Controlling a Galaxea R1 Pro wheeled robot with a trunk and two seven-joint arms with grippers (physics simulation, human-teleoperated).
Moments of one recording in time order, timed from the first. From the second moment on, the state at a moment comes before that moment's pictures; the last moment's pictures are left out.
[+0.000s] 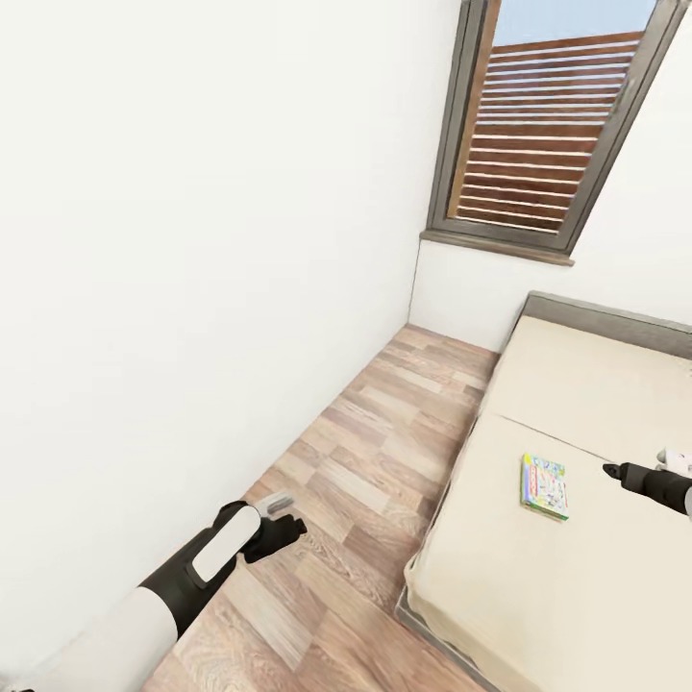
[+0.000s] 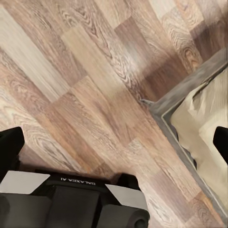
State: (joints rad) left arm -0.67 0.07 -0.59 -0.83 1.27 0.57 0.61; right arm -0.64 -0.45 -0.44 -0.96 -0.07 0.68 0.19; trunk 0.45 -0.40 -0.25
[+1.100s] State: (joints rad) left arm -0.58 0.13 -0.42 -0.83 1.26 0.53 0.61; right arm -0.64 -0.45 -0.44 -0.96 -0.07 0.68 0.20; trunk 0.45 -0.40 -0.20
